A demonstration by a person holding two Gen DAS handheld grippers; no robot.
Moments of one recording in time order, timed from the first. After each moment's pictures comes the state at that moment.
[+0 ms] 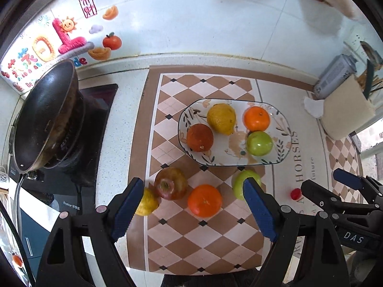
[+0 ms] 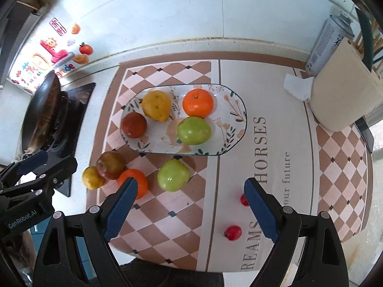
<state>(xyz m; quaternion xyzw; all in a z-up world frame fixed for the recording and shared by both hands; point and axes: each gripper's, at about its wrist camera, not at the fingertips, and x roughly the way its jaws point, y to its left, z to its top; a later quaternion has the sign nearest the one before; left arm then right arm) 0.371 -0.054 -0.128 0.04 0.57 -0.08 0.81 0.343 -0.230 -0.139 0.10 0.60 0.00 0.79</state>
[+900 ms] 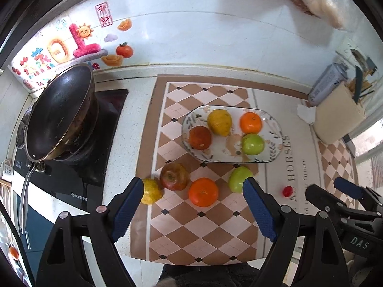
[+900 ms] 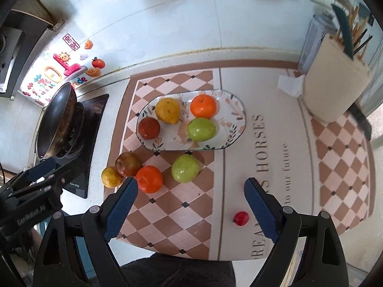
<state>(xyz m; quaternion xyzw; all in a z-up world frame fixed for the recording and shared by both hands) 0.344 -0.044 -0.102 0.03 0.55 -0.07 0.83 0.306 -0.231 -0.107 0.14 0.58 0.01 0.81</state>
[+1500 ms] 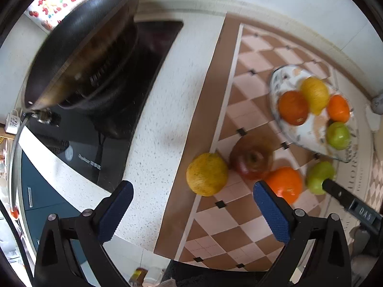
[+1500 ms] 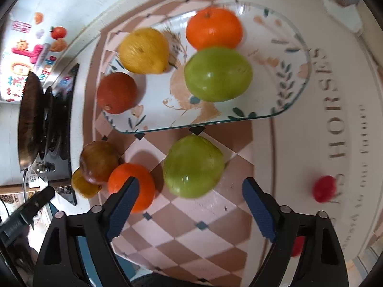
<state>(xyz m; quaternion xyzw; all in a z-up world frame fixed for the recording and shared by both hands) 0.399 0.044 -0.230 0.00 0.66 0.05 0.75 0.375 -0.206 -0.298 0.22 0.68 0.03 0.70</state>
